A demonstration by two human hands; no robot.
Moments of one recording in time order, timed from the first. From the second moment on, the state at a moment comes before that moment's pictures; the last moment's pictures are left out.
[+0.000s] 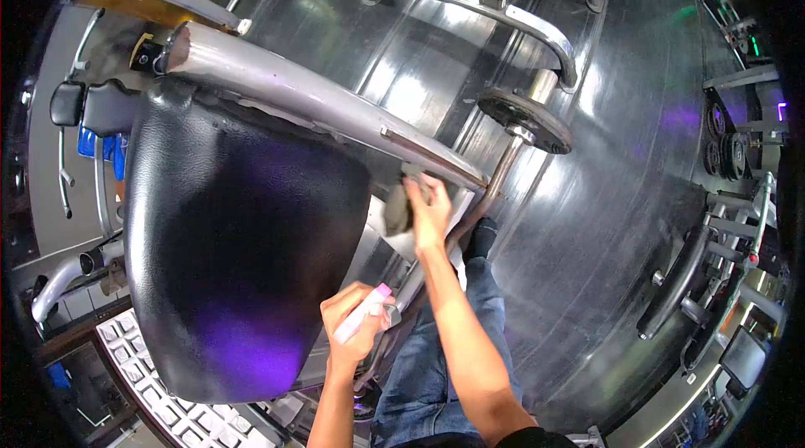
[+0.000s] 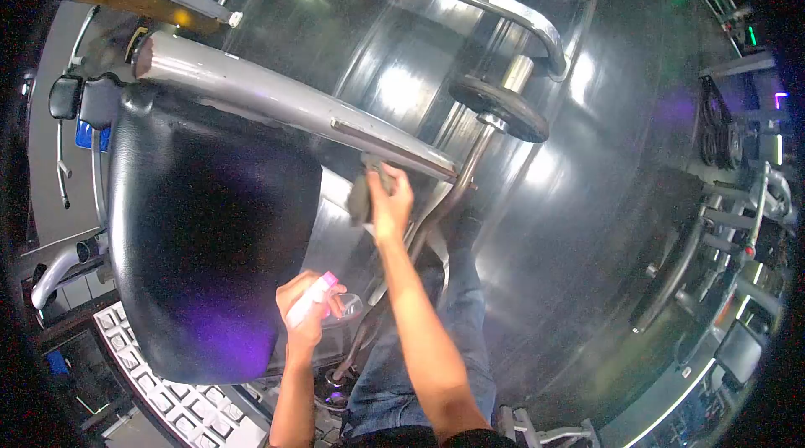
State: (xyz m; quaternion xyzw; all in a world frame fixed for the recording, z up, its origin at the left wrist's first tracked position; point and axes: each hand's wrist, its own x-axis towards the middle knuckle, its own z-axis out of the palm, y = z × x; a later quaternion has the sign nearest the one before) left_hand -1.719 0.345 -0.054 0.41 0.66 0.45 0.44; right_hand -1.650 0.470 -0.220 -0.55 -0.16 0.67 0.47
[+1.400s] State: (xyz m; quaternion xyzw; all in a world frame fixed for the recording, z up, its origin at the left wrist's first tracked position) left_hand -1.727 0.331 -0.048 0.39 0.67 0.45 0.44; right_hand -1.689 0.488 -0.185 -0.44 0.17 0.74 0.49
